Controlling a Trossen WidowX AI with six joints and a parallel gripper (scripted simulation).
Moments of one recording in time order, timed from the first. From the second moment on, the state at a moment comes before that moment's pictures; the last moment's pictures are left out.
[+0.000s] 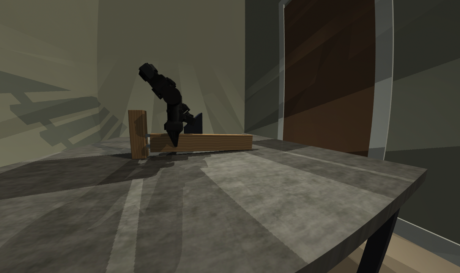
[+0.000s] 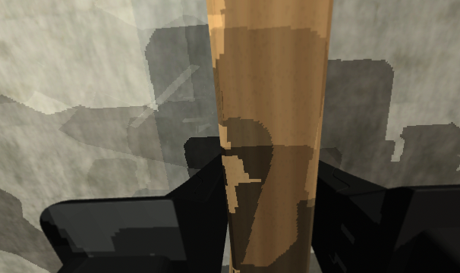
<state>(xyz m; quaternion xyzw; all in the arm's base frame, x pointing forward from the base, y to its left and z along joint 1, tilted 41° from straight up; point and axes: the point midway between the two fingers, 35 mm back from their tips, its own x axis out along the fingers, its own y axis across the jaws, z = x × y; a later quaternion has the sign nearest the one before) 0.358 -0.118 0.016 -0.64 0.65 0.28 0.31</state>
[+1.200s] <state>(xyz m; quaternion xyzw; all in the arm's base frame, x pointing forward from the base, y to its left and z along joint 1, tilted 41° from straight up) 0.358 -0.121 0.019 -0.64 0.65 0.28 0.31</state>
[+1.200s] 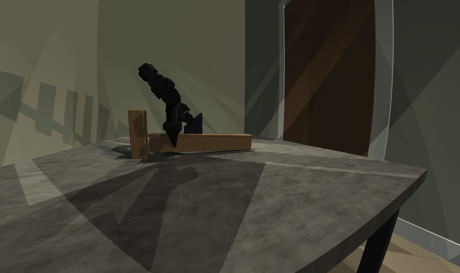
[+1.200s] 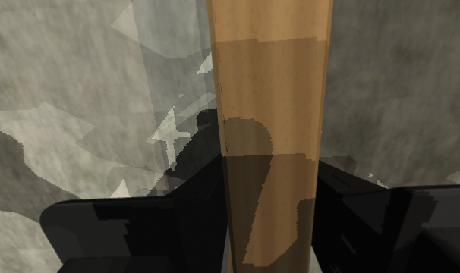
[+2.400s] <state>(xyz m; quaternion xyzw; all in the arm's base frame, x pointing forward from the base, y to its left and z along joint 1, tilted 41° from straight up) 0.357 -0.124 0.022 -0.64 0.65 0.28 0.31</state>
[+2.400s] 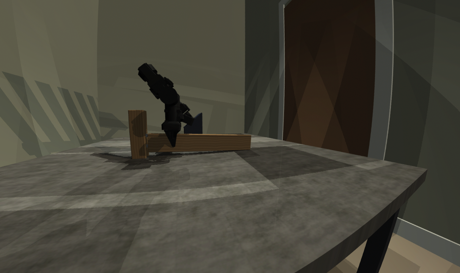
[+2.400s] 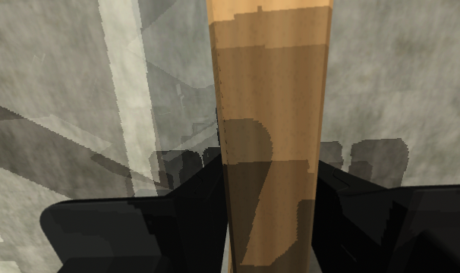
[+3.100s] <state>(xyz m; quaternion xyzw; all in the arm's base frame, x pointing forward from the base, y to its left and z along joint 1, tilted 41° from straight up) 0.357 -0.126 0.023 -0.64 0.65 0.28 0.31</state>
